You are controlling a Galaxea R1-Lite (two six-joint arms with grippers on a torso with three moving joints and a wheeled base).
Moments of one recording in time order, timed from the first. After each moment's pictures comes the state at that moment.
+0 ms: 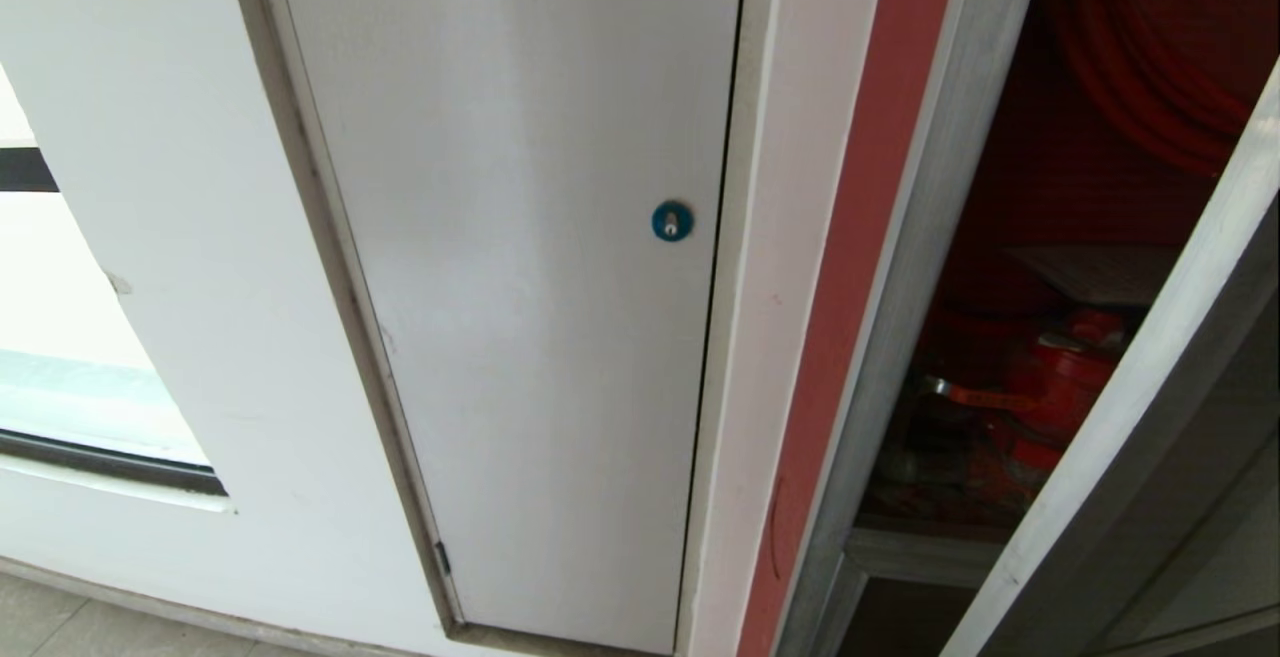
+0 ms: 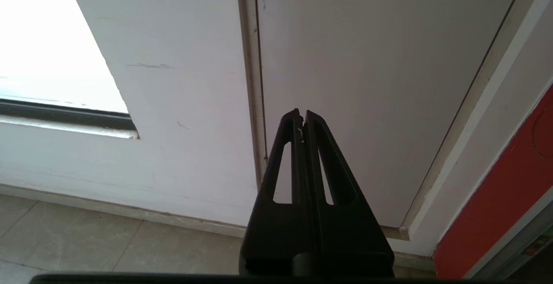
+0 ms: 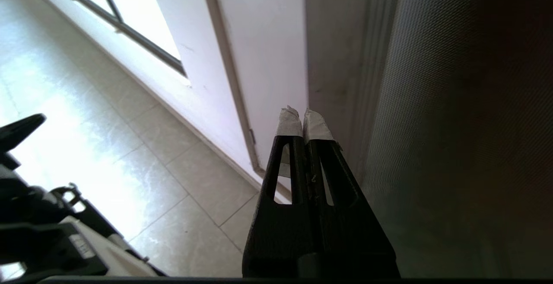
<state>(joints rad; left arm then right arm) 0.02 0.00 0.00 -0.01 0.00 0.00 0.01 0.89 -1.04 0.26 0.61 0.06</state>
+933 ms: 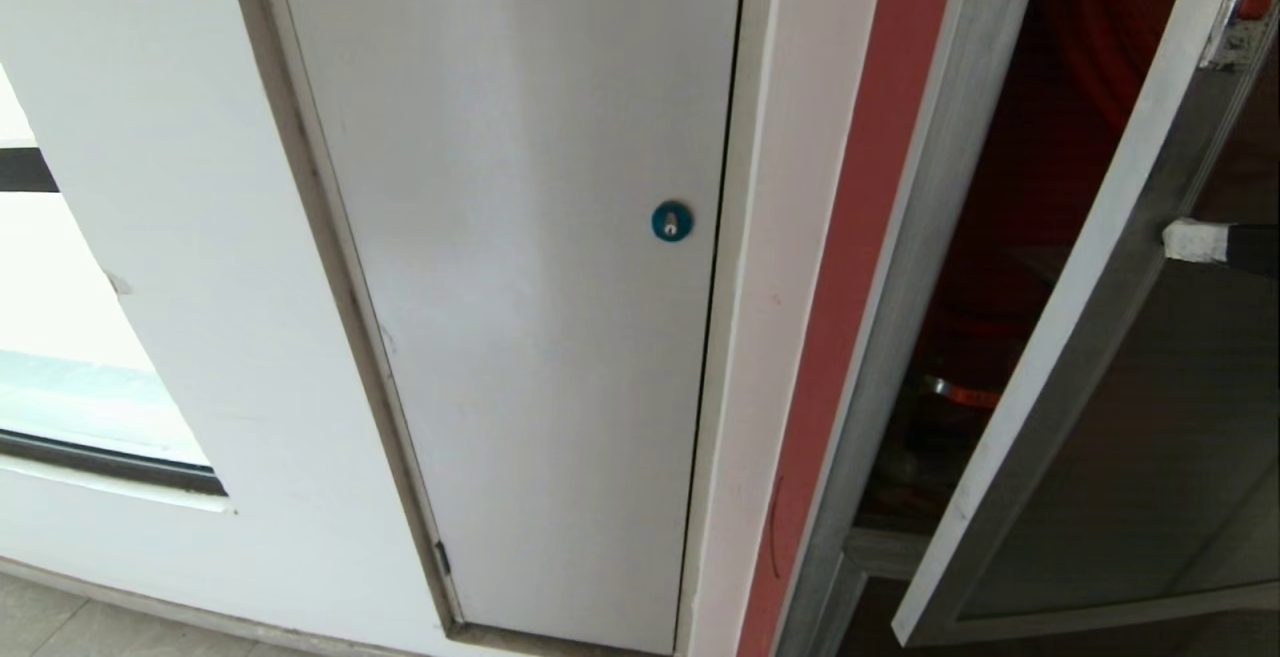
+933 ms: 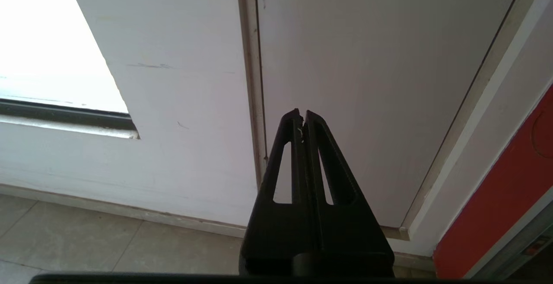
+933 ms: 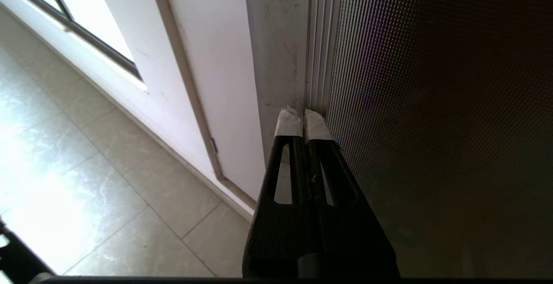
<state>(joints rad) 0.02 0.00 0.00 -0.01 0.00 0.00 0.02 1.06 -1.04 0.10 0.48 -0.01</state>
